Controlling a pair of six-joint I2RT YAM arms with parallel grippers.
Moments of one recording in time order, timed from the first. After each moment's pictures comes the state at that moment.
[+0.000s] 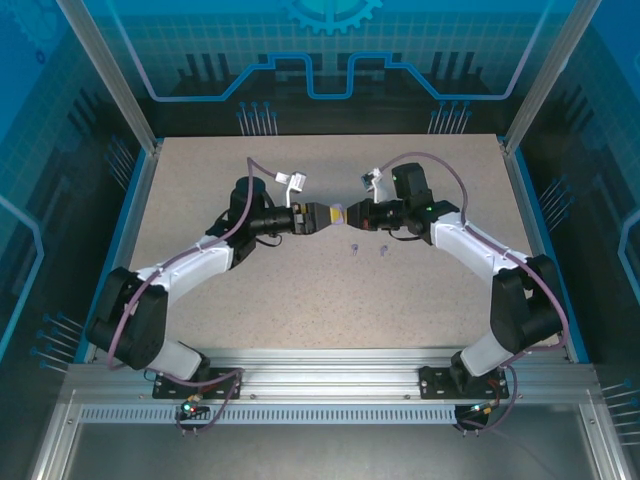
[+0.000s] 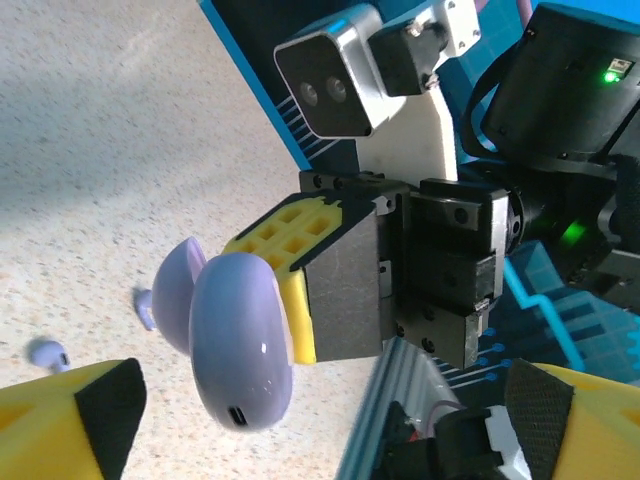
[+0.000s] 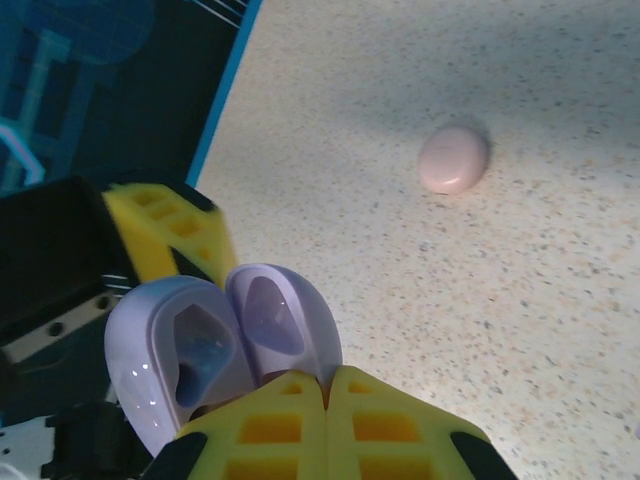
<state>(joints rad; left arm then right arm) -0.40 1.47 0.89 0.31 0.77 -0.71 0.38 1.56 1.11 -0.26 -0.68 0.47</state>
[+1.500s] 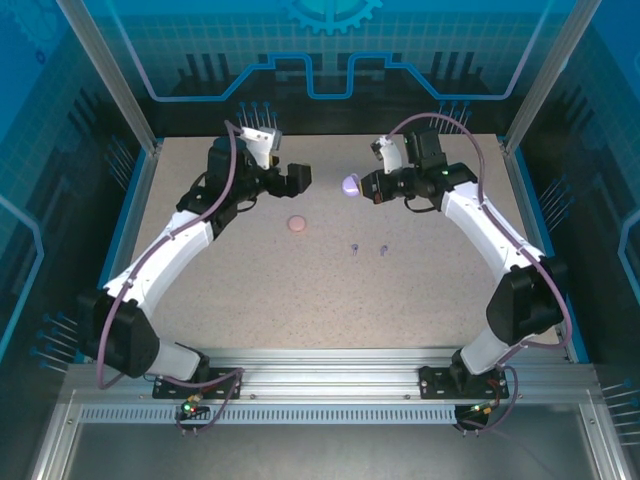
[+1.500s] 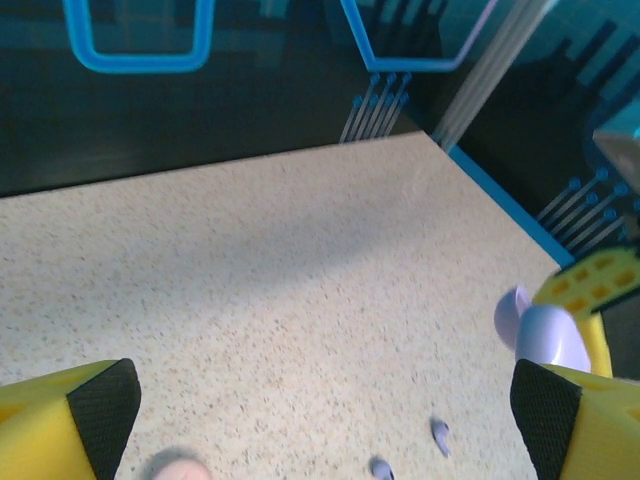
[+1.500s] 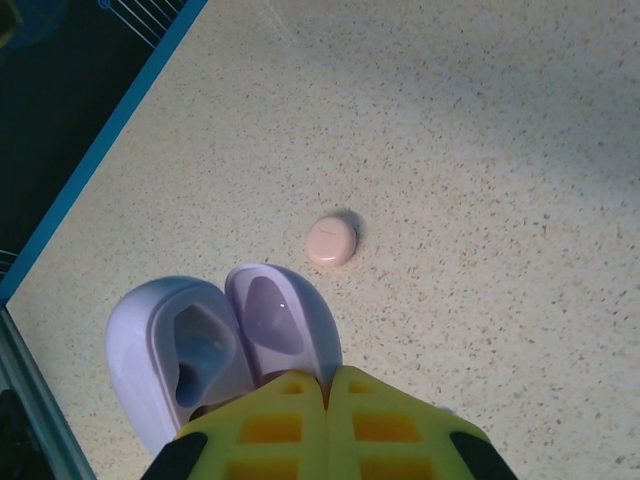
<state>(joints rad) -0.32 1.44 1.26 -0.21 0.32 -0.21 0.32 1.62 1.49 -0.65 -0.51 0.10</state>
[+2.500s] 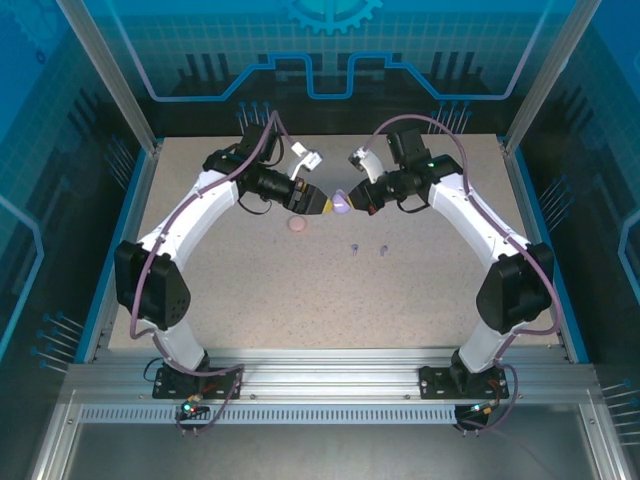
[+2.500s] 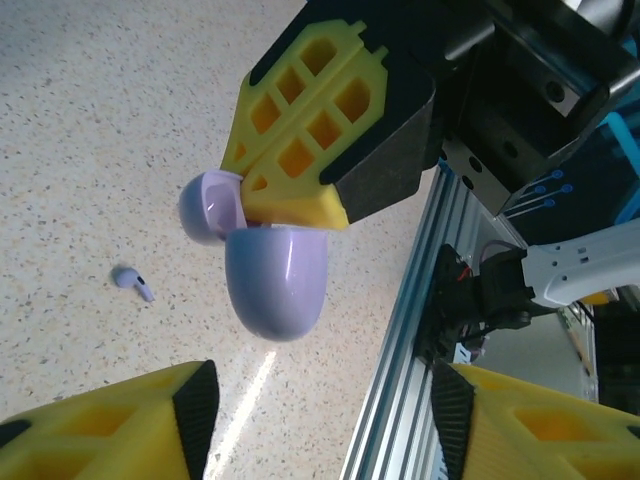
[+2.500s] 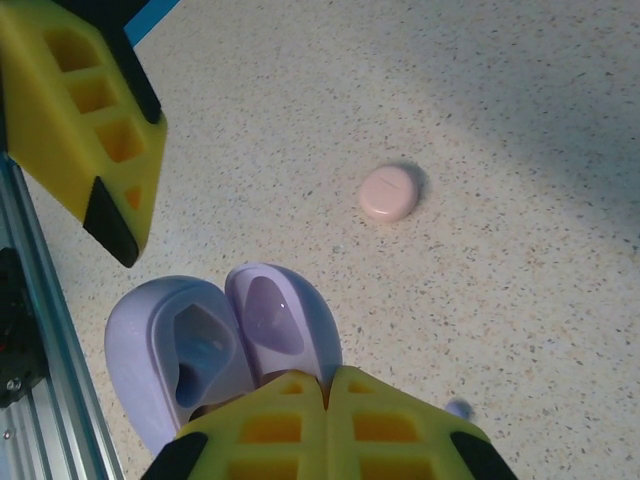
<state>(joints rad) -0.34 1.75 1.66 -0.89 0.93 0.05 0.37 1.70 1.59 -0.82 -0.60 -0.19</state>
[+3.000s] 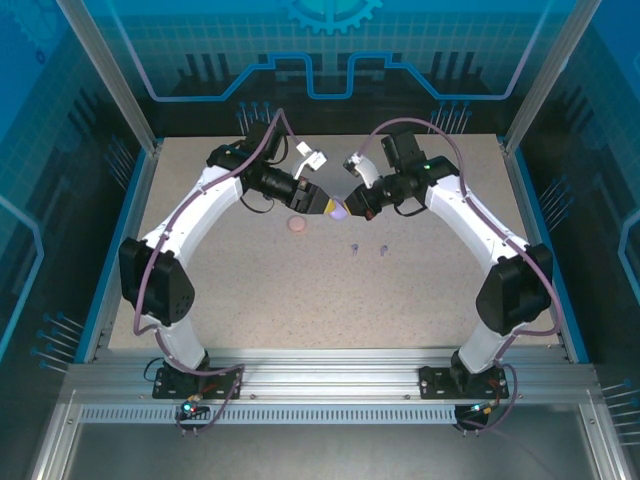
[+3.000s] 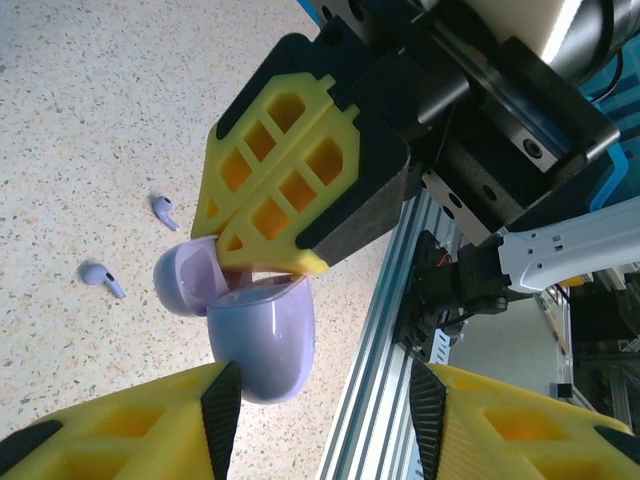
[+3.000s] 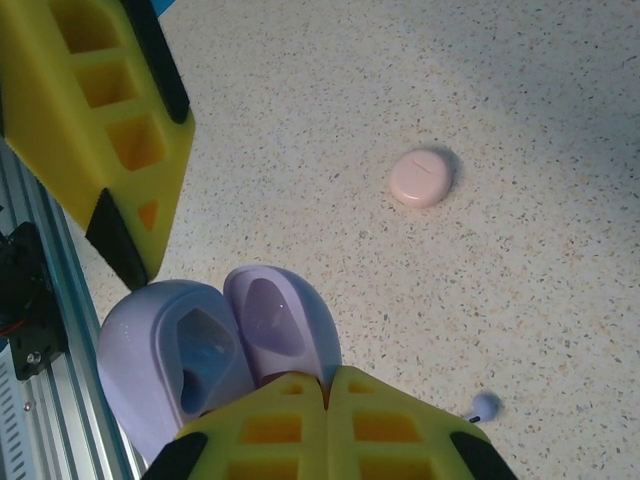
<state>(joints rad) -0.36 1.78 1.73 -0.97 0.96 0.08 0.41 1.70 1.59 -0.86 -0.60 -0.20</state>
